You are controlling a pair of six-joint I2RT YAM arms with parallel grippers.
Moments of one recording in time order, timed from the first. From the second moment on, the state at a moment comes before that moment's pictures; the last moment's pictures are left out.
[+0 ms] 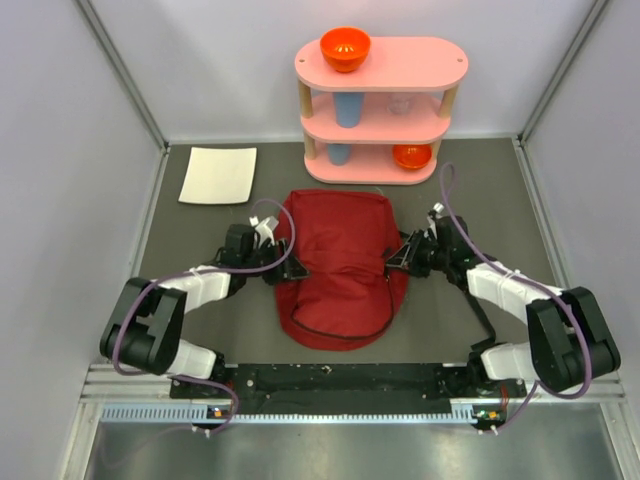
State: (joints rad) left arm -0.30 1.40 0.49 0.18 0.61 -0.61; right arm 0.33 1.33 0.55 0.04 -0.41 0.81
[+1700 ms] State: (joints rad) left arm -0.13 0.93 0.65 -0.26 0.04 -0.45; right arm 0.27 0.93 0.77 -0.38 0.00 0.34
